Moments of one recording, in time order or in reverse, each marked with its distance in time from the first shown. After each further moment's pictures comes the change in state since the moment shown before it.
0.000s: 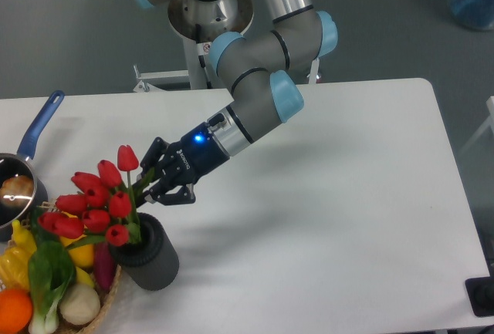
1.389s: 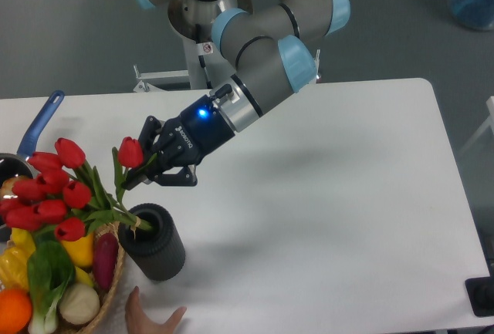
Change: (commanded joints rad) arm 0.018 0.115 0.127 -0.002 -0.069 -0.334
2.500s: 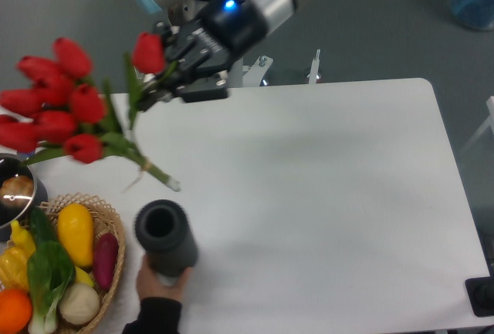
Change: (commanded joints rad) arm 0.248 0.184 0.077 -0.009 0.068 -0.252
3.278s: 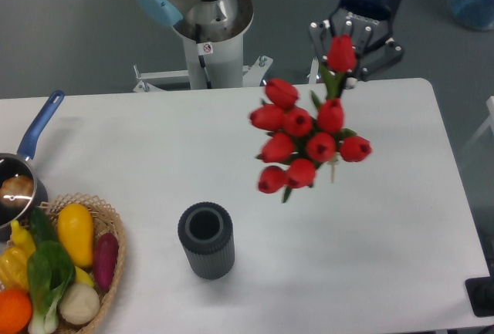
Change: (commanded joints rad) arm 0.239 0.015 -0.110 -0.043 0.337 0.097
